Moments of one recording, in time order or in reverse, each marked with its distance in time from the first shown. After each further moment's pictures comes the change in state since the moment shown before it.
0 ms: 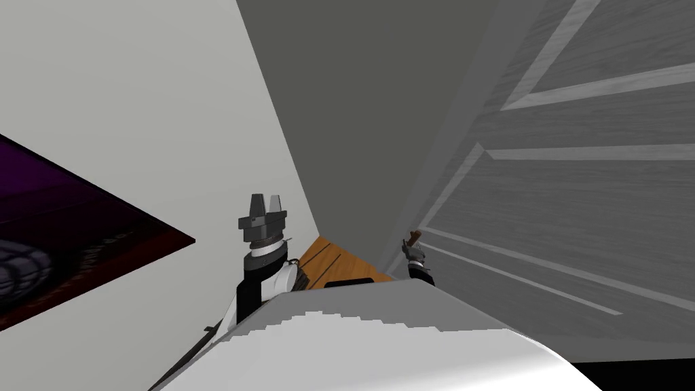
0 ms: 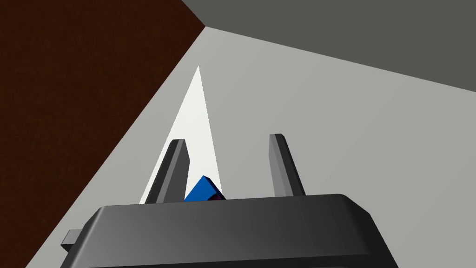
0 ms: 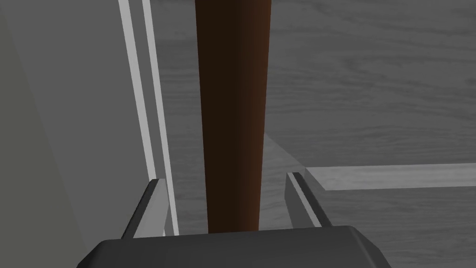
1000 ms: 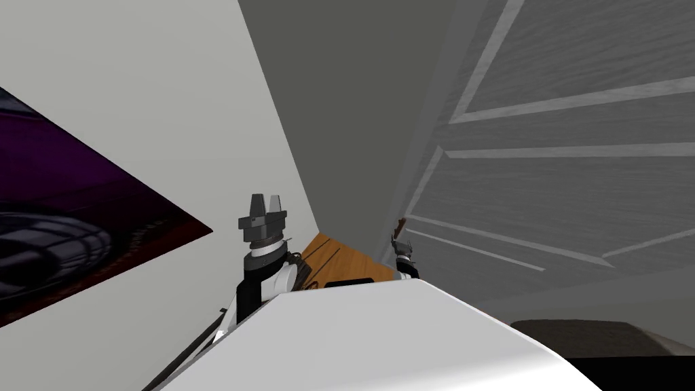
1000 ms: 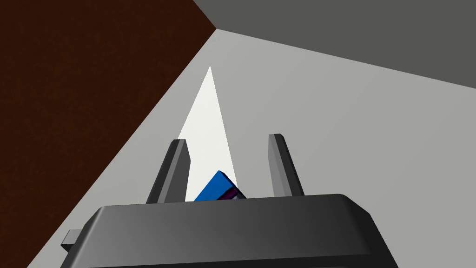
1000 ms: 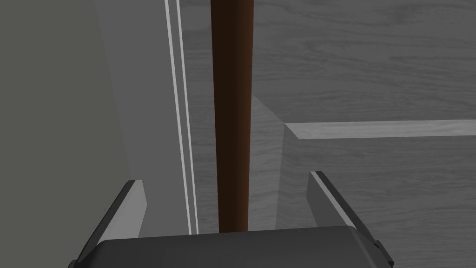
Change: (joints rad) arm -0.038 0.108 -0.006 -0.057 0.012 0.027 0.142
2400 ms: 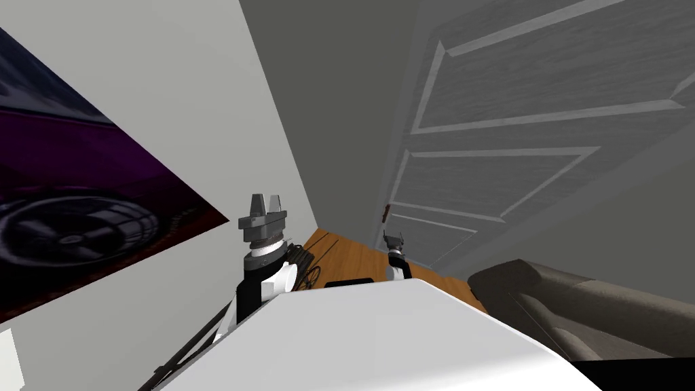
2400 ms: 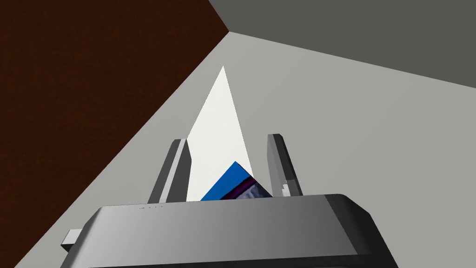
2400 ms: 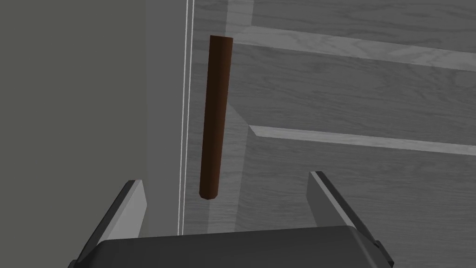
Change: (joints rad) arm 0.024 0.074 -0.014 -0.173 0.108 0.053 0.187
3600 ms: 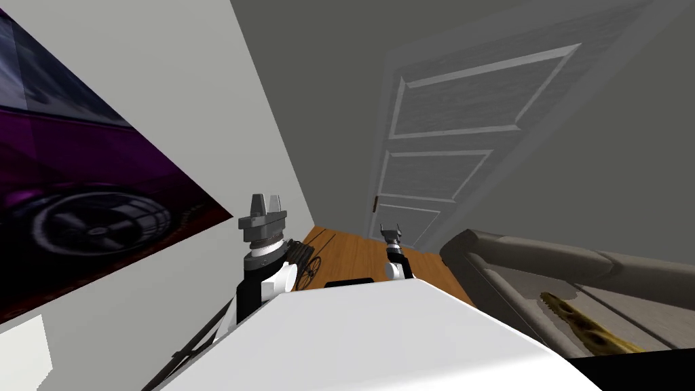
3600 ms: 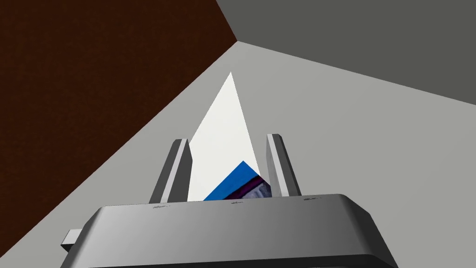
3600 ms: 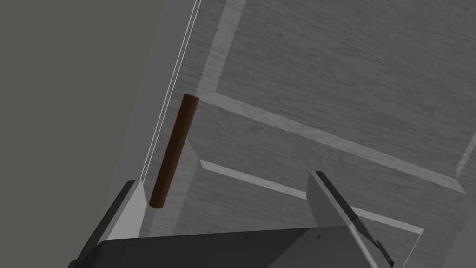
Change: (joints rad) arm 0.070 0.018 -0.029 -0.251 0.184 0.072 0.204
